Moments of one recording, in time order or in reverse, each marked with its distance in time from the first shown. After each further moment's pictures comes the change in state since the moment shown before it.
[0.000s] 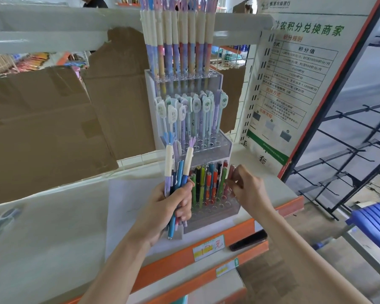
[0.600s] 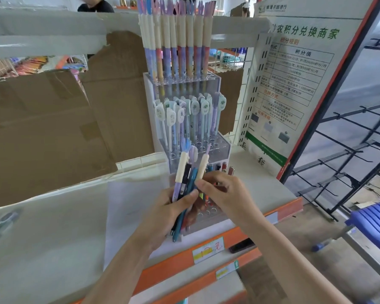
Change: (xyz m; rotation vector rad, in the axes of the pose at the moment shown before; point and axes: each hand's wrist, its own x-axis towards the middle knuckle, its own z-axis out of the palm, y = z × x) left_hand -0.002 -0.001 0.007 0.077 -0.022 0.008; right_hand -0.032 -0.076 -0.009 0.411 -0.178 -0.130
